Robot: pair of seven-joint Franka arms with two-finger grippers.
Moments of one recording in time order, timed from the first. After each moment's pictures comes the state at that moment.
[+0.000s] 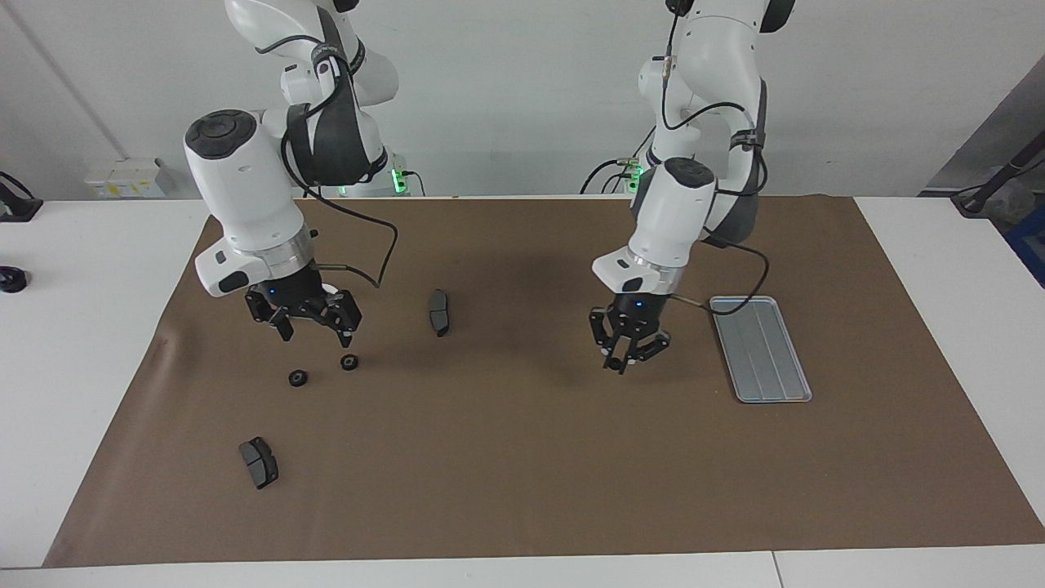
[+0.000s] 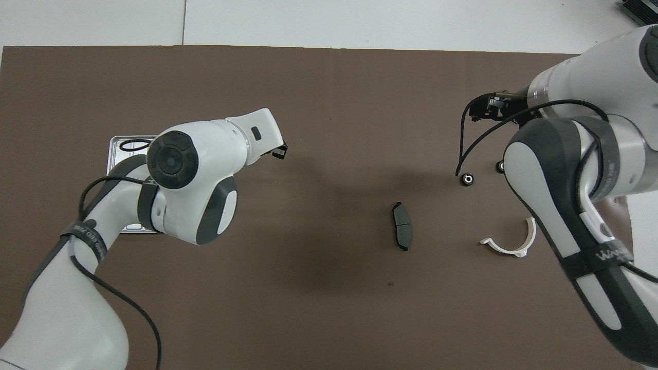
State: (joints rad) left arm -0.43 0.31 -0.07 -1.90 -0.08 2.66 0.07; right arm 0.19 0.26 -0.08 -1.60 0.01 2.01 0.28
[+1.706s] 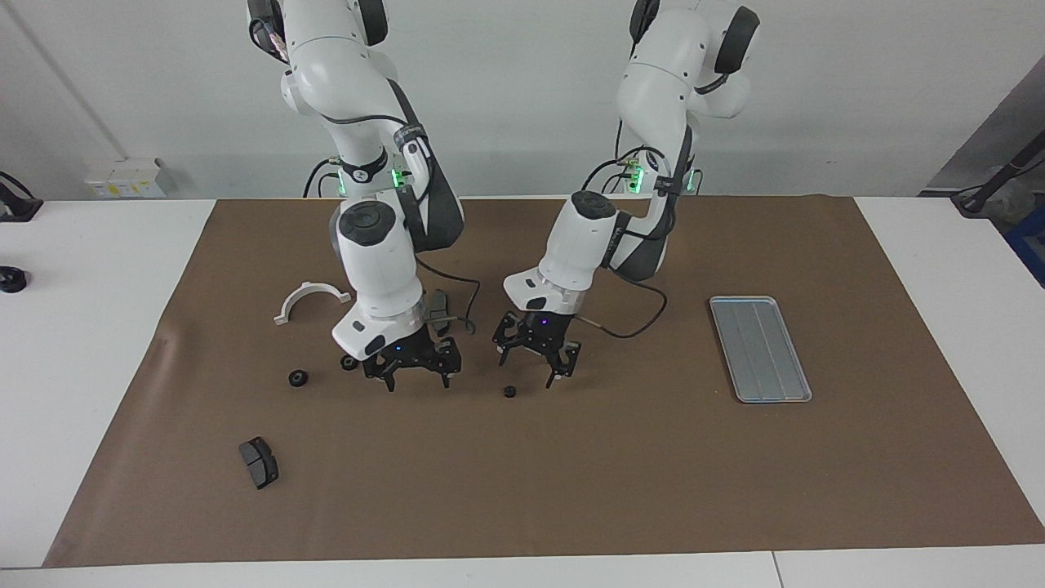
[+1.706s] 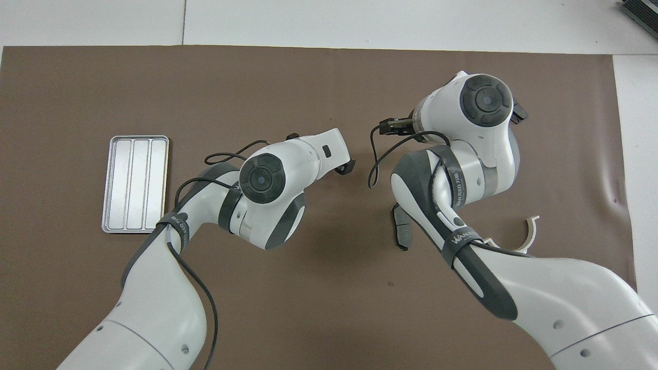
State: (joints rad) left arm -0.57 0.44 -0.05 -1.82 -0.10 2.72 -0.03; right arm 0.37 0.46 -0.05 -1.65 0.02 2.33 0.29
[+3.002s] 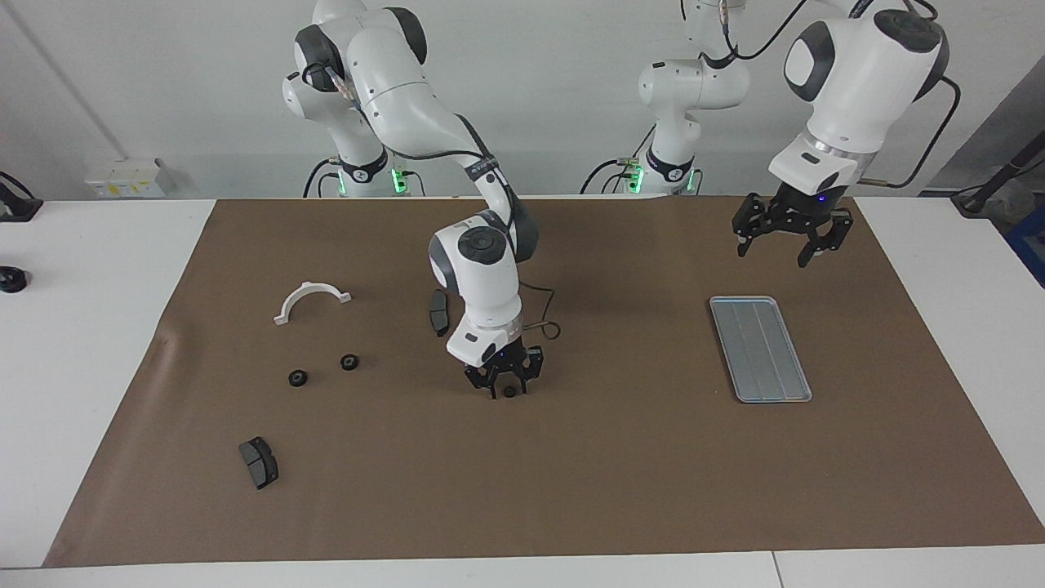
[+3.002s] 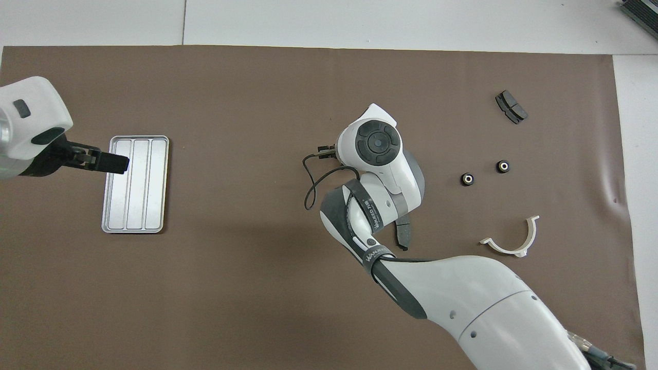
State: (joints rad) left arm -0.07 -0.06 -0.04 -1.75 -0.04 1.80 0.19; right arm 0.54 0.64 -0.06 -1.58 0.01 2.45 0.38
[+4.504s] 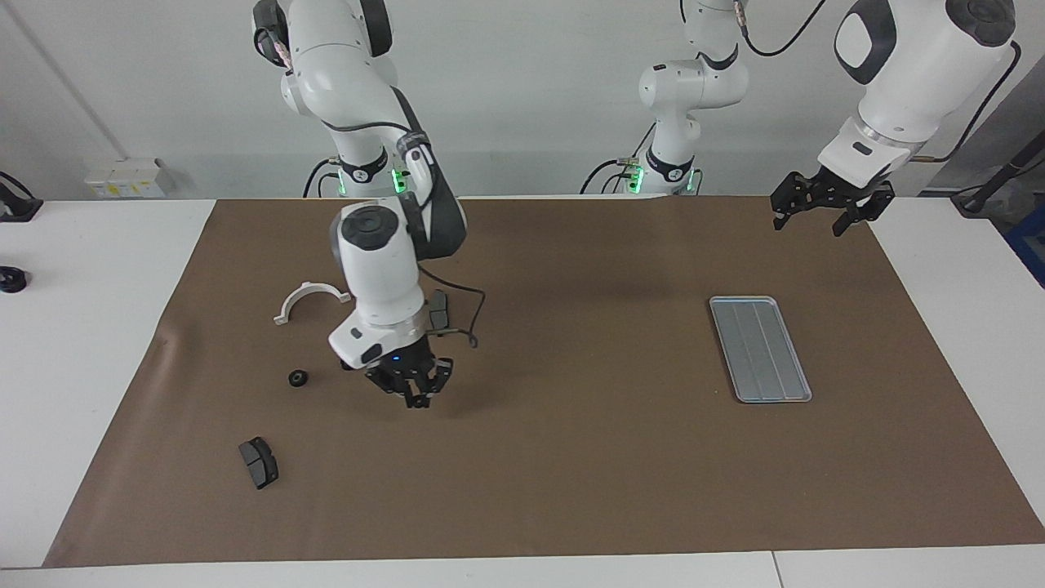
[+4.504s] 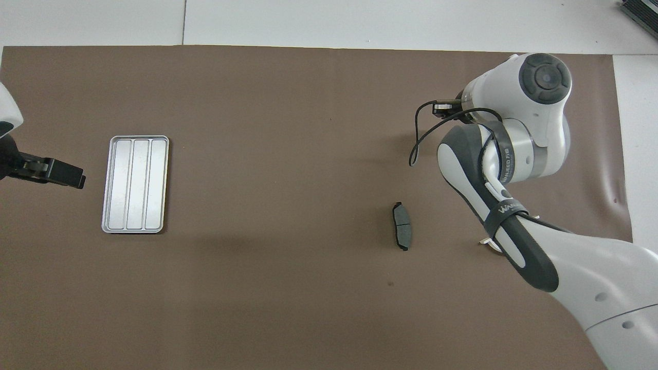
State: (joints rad) left arm 0.01 -0.03 -0.05 -1.66 0.02 1.60 0.18; right arm 0.21 0.48 -0.09 -1.62 0.00 2.31 0.21
